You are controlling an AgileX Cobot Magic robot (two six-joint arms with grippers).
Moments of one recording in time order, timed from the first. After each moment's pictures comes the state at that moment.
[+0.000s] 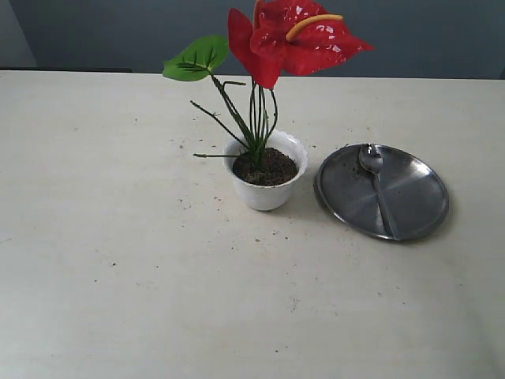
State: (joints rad) left arm 0.16 1.22 -1.36 -0.86 0.45 0.72; right arm 0.06 0.00 0.00 0.02 0.38 0.05
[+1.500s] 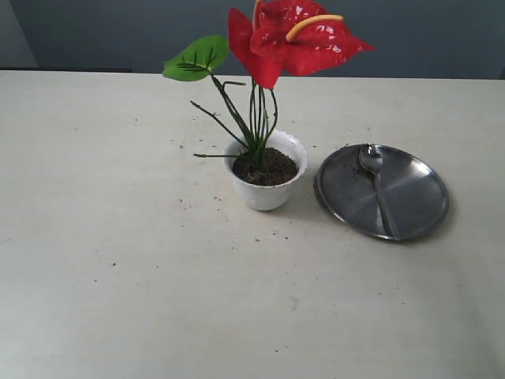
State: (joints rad) left arm 0.29 0.99 -1.09 -0.27 0.26 0.35; right arm 0.06 0.00 0.00 0.02 0.38 0.05
